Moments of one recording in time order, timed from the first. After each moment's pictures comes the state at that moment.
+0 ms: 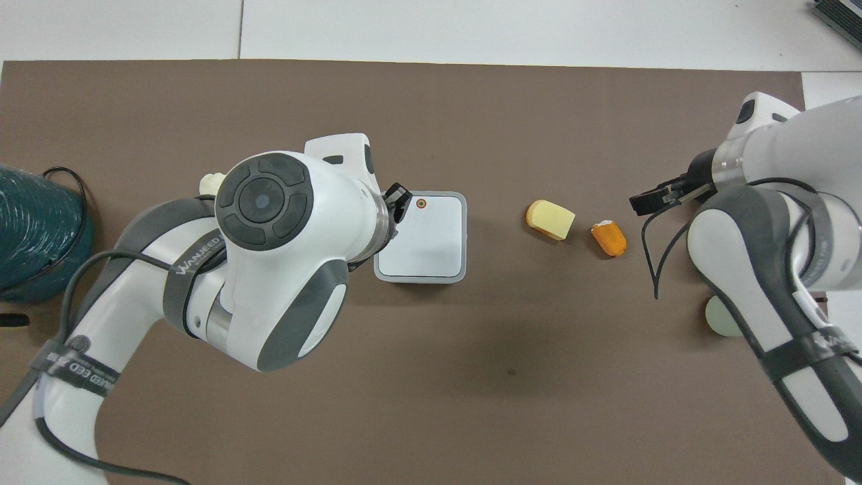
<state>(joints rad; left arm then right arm) -0.54 0.16 -0.06 -1.74 -0.10 2.11 -1.37 0.08 0.18 -0.05 -1.85 0.14 2.14 -0.46</state>
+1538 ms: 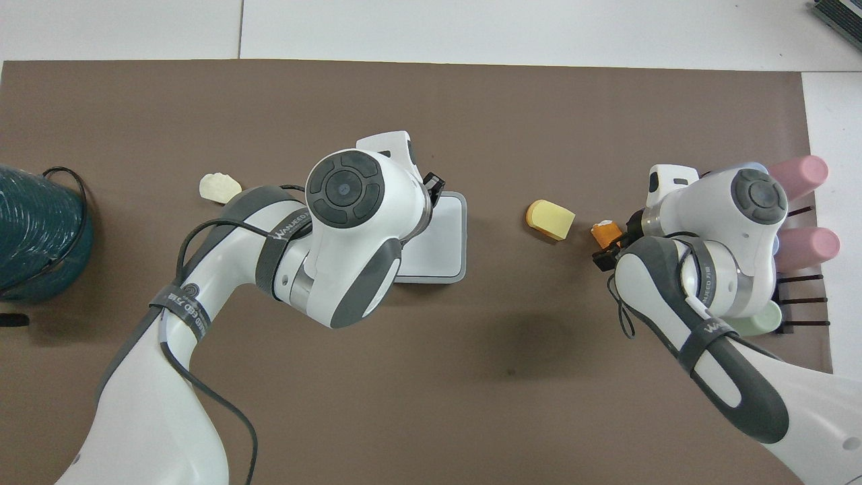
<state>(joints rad) -0.58 0.36 -0.06 -1.66 -0.10 2.25 -1.44 0.13 0.26 -0.05 -2.10 0.14 2.37 -0.73</state>
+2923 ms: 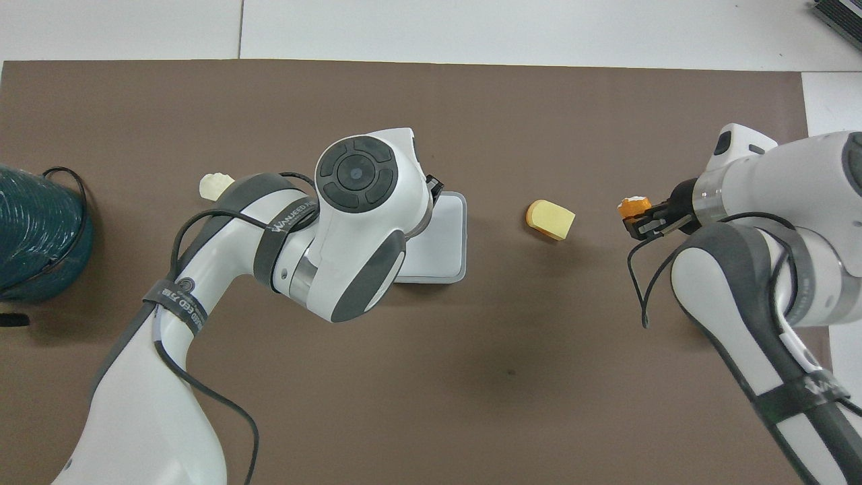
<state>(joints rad) -0.59 0.37 -0.04 -1.56 -0.07 2.06 -1.44 0.13 0.03 -0.06 -1.98 0.14 2.11 -0.40</state>
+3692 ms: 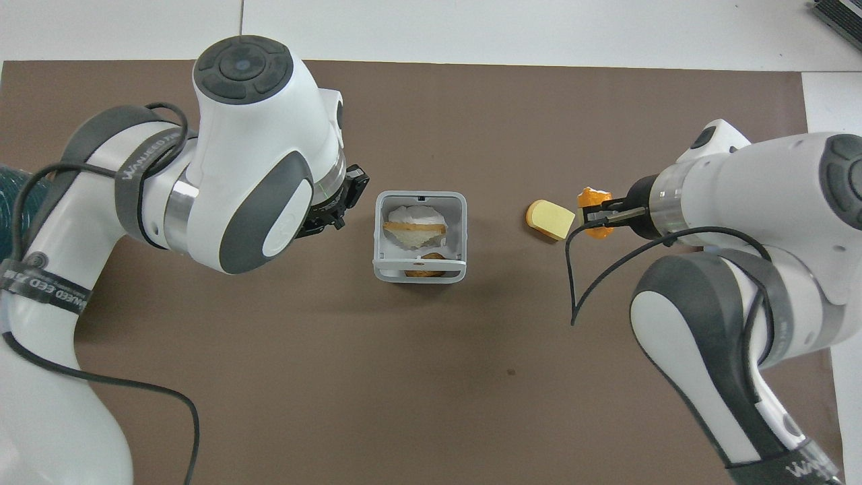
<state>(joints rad) -0.45 0.34 -0.02 -1.41 -0.06 1.64 -1.06 0.29 0.02 -0.04 -1.92 0.16 2.13 0.07</state>
